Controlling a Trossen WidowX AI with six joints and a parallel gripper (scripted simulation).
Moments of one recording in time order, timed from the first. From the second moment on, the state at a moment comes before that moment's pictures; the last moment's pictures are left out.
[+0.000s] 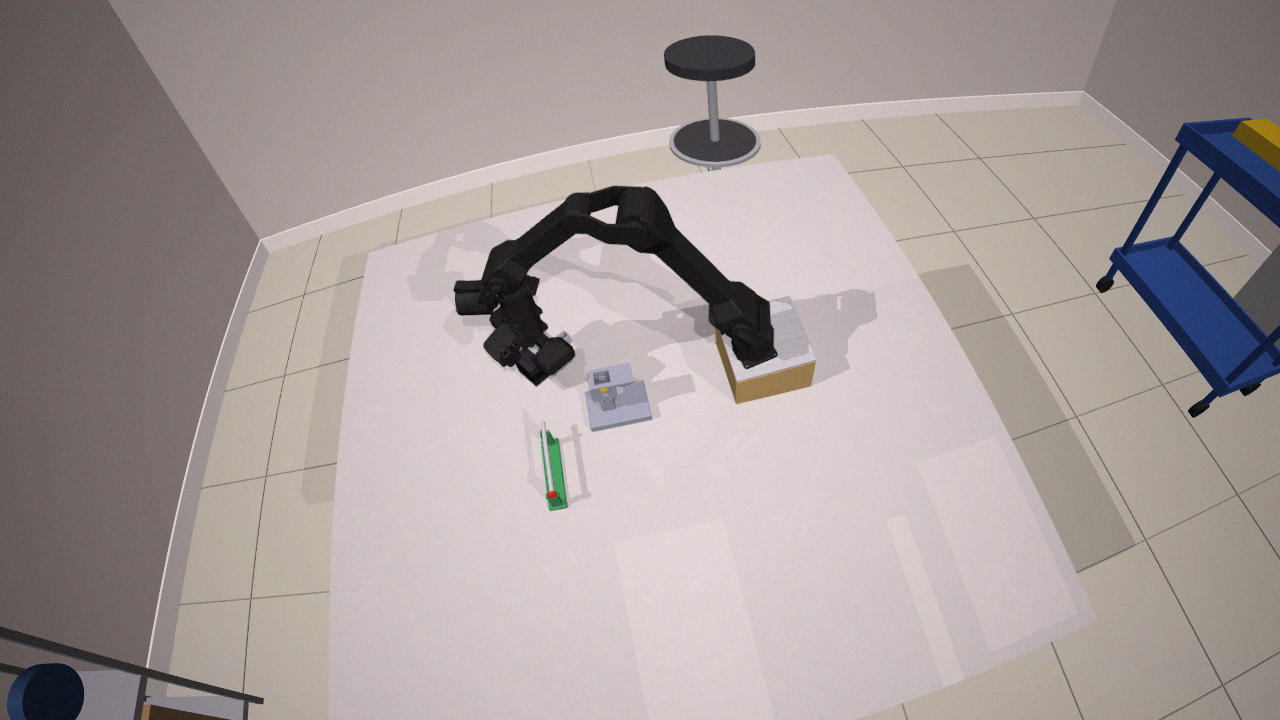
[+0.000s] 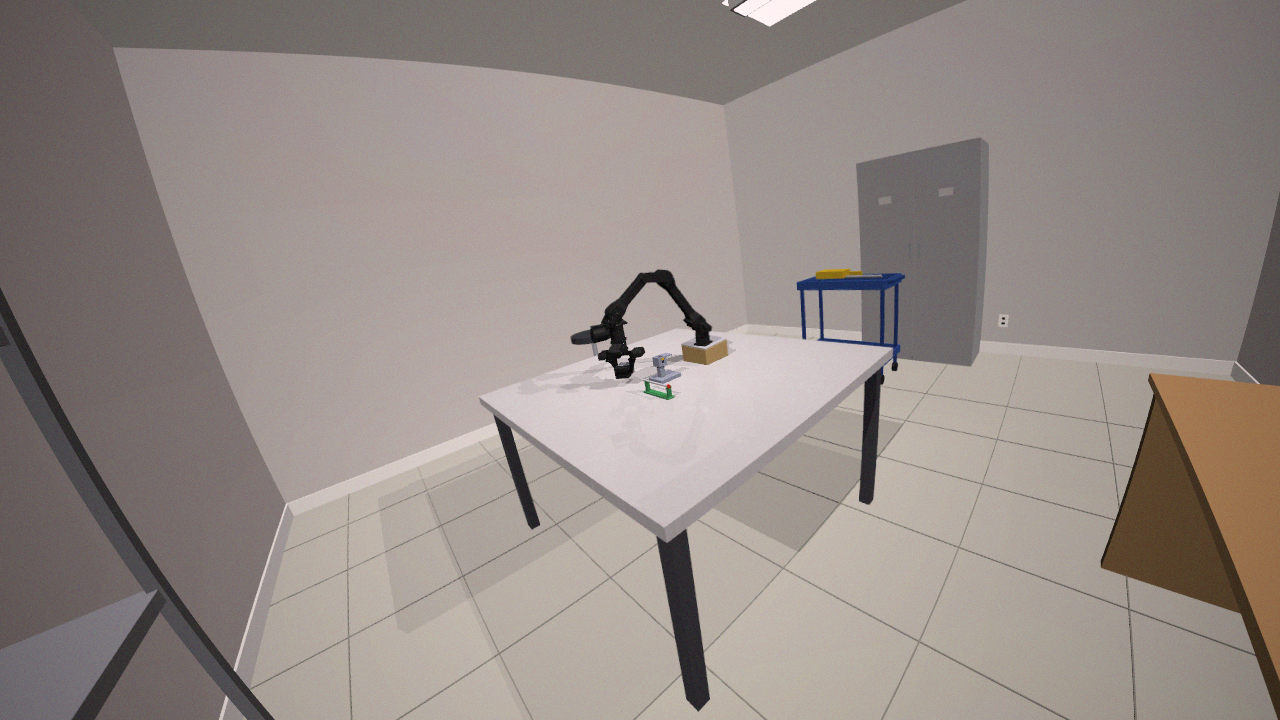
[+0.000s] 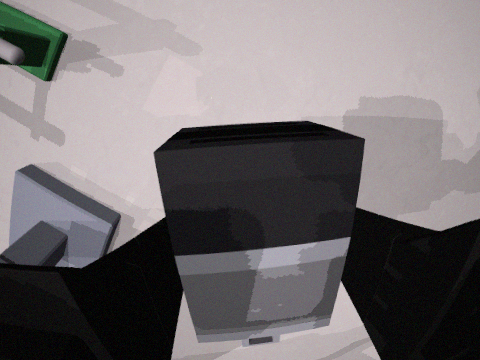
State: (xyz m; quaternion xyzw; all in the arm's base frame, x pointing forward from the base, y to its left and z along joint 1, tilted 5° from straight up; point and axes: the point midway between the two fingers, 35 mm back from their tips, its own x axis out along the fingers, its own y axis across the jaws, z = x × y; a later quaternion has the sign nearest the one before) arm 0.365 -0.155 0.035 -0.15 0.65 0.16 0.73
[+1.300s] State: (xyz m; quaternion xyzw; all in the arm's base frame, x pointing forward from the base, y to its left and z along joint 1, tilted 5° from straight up) arm 0.352 -0.155 0.032 -0.46 0.51 0.44 0.58
